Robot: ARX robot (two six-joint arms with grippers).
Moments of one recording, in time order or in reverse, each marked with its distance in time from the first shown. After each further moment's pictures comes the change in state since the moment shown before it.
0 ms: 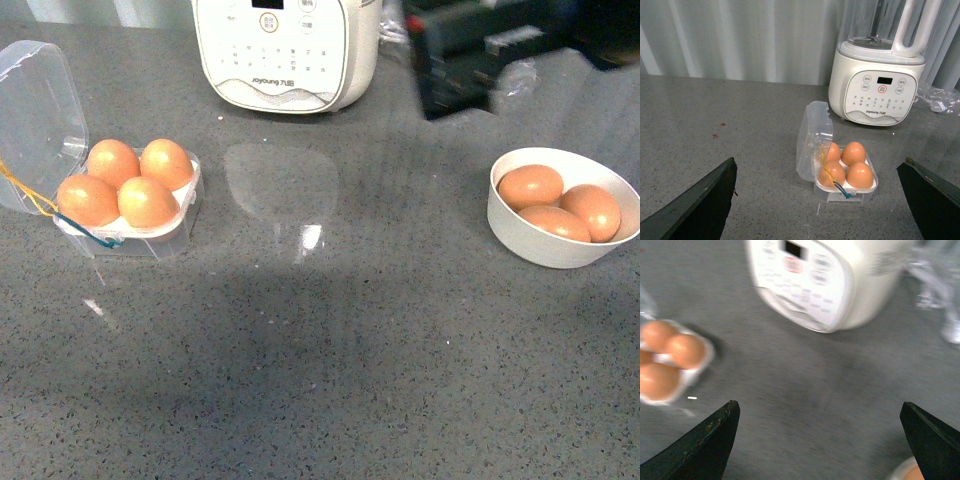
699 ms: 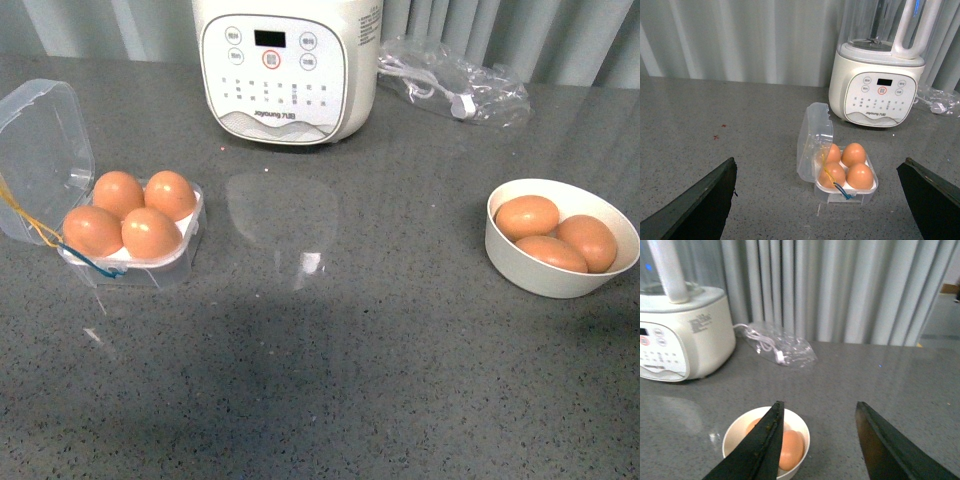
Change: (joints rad) left arm 0.000 -0.002 0.000 0.000 0.000 0.000; right arm -0.393 -0.675 -0.737 0.549 -0.069 0.060
